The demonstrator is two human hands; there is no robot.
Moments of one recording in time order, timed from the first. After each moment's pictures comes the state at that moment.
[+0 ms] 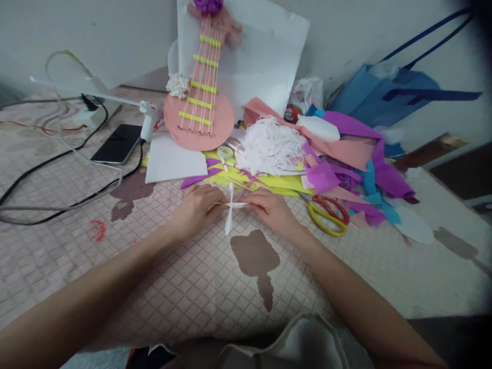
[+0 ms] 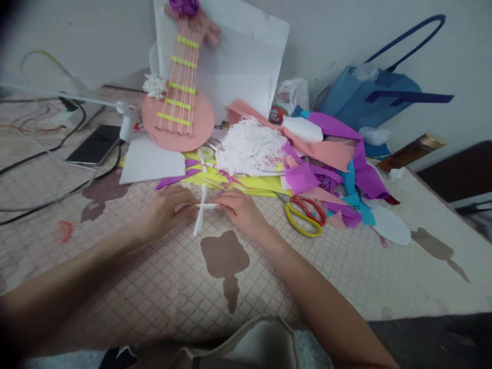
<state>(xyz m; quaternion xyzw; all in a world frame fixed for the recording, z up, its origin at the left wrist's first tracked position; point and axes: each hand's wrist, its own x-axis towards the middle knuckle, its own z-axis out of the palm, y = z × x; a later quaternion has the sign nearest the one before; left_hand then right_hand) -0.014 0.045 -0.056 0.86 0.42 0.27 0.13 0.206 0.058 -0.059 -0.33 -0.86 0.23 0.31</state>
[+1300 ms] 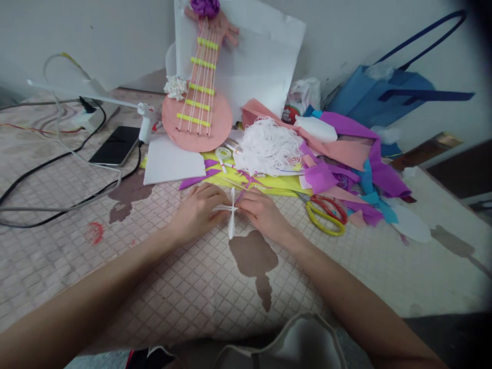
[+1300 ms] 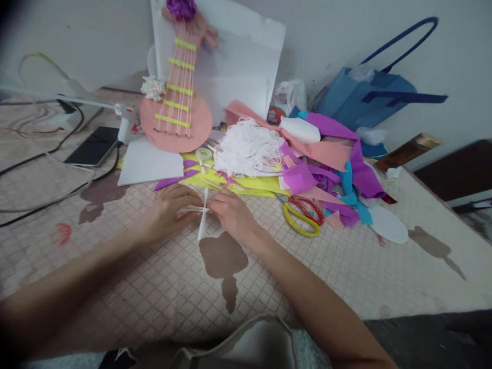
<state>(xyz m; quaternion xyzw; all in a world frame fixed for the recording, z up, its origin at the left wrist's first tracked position) -0.012 0.045 -0.061 0.87 0.41 0.25 0.09 0.191 0.054 -0.059 -0.32 -0.90 0.14 0.26</state>
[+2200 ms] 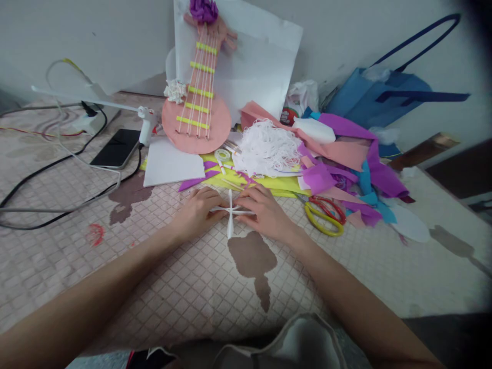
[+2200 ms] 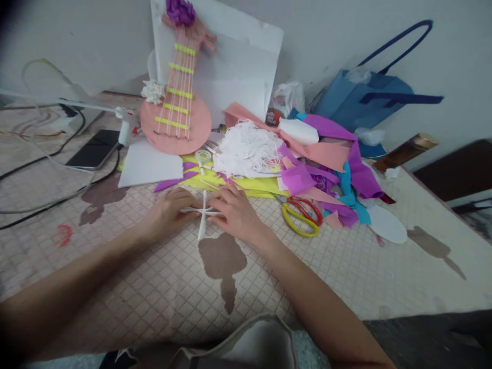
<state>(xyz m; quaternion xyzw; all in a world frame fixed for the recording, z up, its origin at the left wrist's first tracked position) -0.014 0.051 -0.072 0.87 0.41 0.24 0.12 0.205 0.057 -0.058 -0.33 -0.91 0.08 0.22</state>
